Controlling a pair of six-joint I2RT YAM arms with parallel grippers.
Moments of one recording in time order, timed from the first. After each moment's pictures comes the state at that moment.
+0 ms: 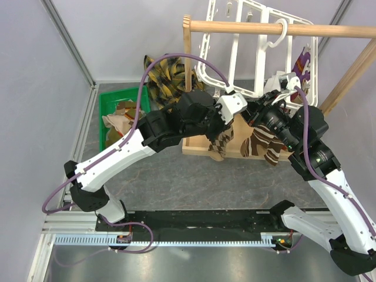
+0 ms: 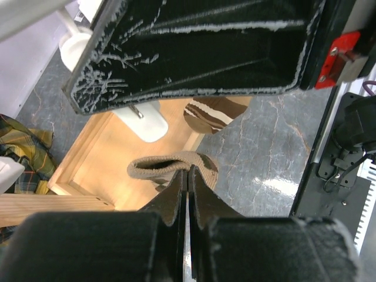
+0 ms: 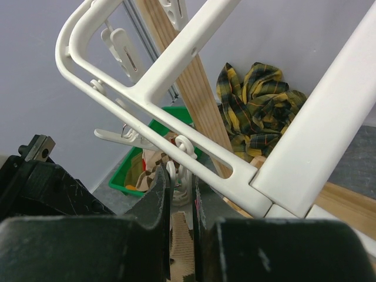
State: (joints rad) left arm -1.10 1.58 1.91 -0.75 -0.03 0.14; right arm 0.51 0.90 1.21 -0.22 -0.13 0.39
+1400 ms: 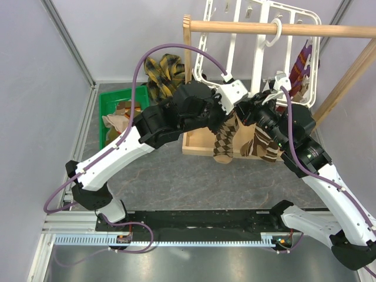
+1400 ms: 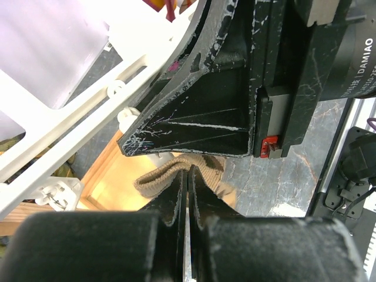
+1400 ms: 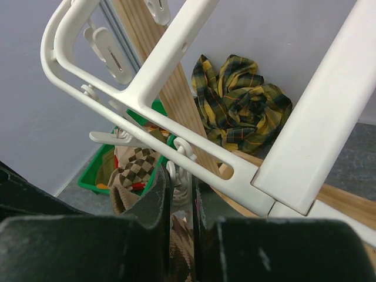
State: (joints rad) left arm -1.10 1.63 2.05 -0.75 -0.08 0.14; right arm 0.57 0.94 1.19 -0.20 0.00 0.31
